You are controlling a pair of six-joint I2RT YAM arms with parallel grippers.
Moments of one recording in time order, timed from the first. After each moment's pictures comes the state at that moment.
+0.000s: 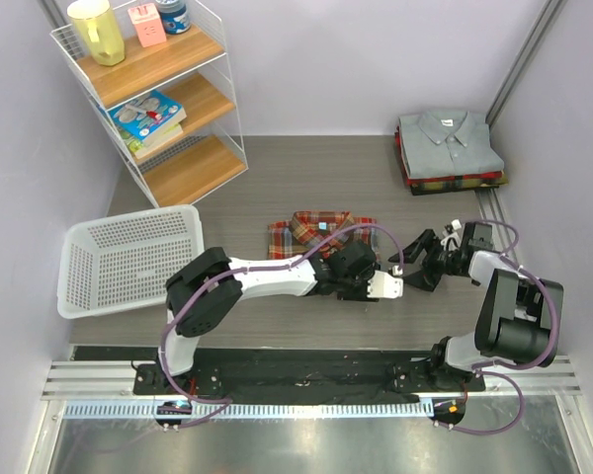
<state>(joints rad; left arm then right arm) -1.12 1.97 1.34 -0.24 0.09 0.63 -0.30 1.43 0.62 -0.35 -0.79 0.48</state>
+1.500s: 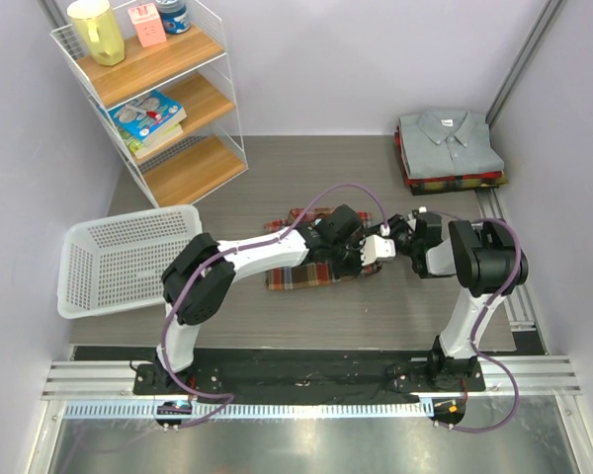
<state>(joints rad) -0.97 2.00 1.47 -0.35 0.38 0.48 0.03 1.89 0.57 0.78 -0.69 1.22</state>
